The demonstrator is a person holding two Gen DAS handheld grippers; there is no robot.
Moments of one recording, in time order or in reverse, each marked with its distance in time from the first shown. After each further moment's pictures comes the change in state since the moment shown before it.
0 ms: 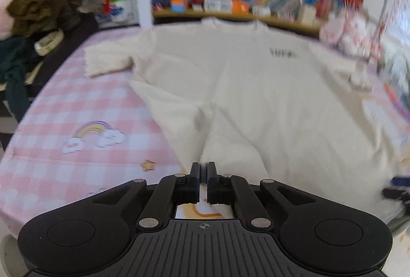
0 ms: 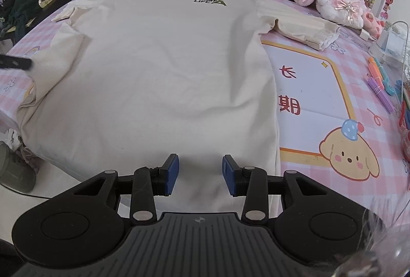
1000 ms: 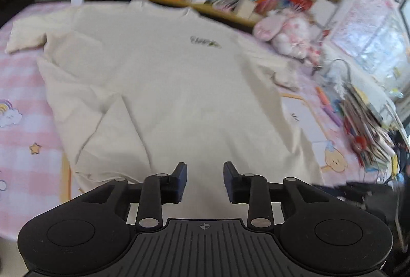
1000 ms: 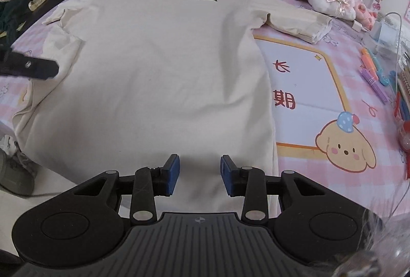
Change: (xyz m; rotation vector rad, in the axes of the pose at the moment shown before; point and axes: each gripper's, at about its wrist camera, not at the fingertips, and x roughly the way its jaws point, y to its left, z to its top) left arm 0.023 -0.069 -0.005 -0.014 0.043 -0.316; right arm 0.000 0.000 0.001 0.032 0.016 -0.022
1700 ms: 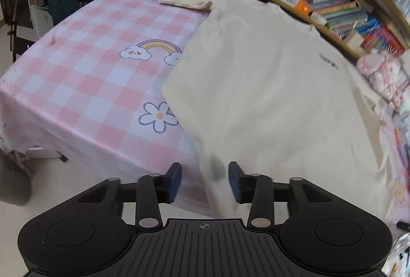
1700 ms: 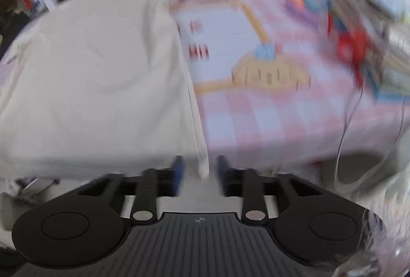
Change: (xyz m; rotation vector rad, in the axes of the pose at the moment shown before) left arm -0.056 0.116 -0.057 -0.339 0.007 0.299; right arm -0.056 -0.050 -0.030 0.269 0.019 -0.108
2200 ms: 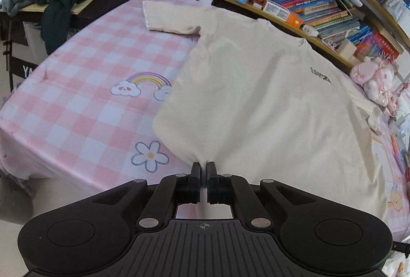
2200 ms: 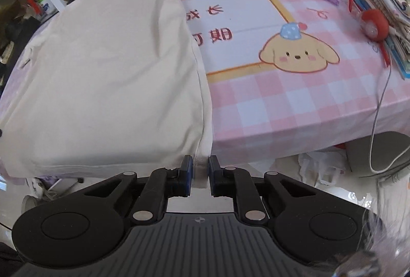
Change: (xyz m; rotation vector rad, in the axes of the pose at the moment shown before) left arm -0.004 -0.011 0.024 0.070 -0.030 -0.003; right arm 0.018 -0.003 -0.010 0.106 0.119 0.107
